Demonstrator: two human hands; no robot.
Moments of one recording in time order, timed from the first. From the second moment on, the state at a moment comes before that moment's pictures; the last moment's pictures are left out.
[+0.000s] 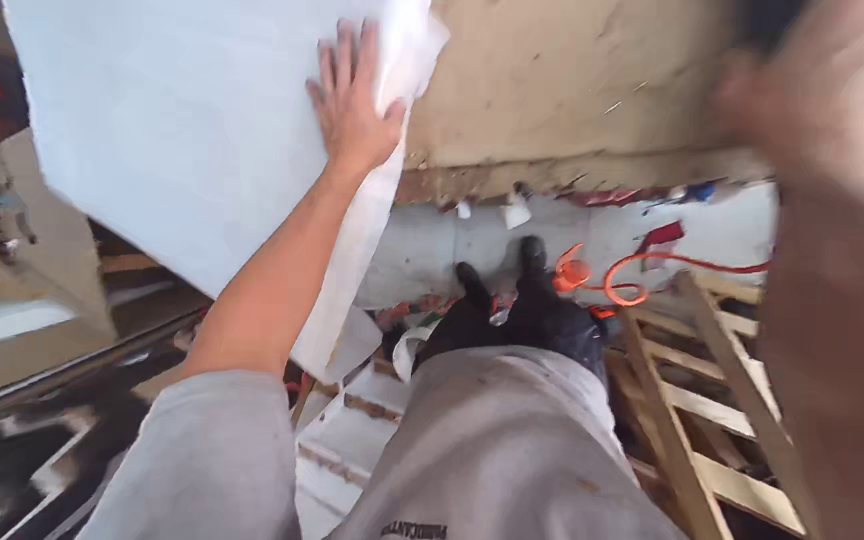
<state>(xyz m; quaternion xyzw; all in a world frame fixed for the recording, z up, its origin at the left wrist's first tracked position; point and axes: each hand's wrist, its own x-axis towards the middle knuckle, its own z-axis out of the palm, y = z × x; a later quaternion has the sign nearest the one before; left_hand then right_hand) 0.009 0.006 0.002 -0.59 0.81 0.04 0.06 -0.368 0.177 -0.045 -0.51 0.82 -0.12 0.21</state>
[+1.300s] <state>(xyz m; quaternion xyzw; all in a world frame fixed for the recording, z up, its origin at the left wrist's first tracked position) 0.027 0.013 -0.006 -0.52 0.84 0.10 -0.02 -0.379 0.174 0.013 -0.78 0.62 0.05 0.00</state>
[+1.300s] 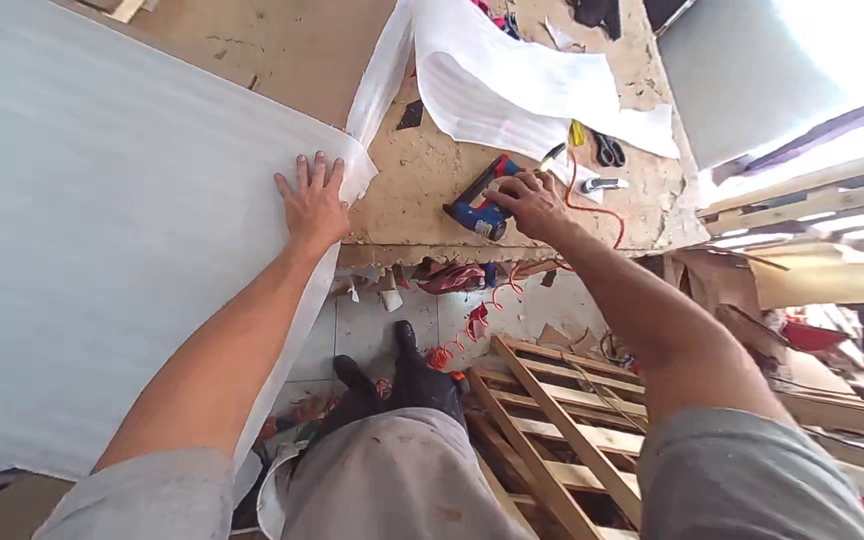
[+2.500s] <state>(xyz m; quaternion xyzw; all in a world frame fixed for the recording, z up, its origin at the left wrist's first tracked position) 0.008 0.019 -0.014 -0.49 0.87 -0.02 0.10 -0.246 0.118 -0.028 -0.47 0.58 -0.60 0.29</state>
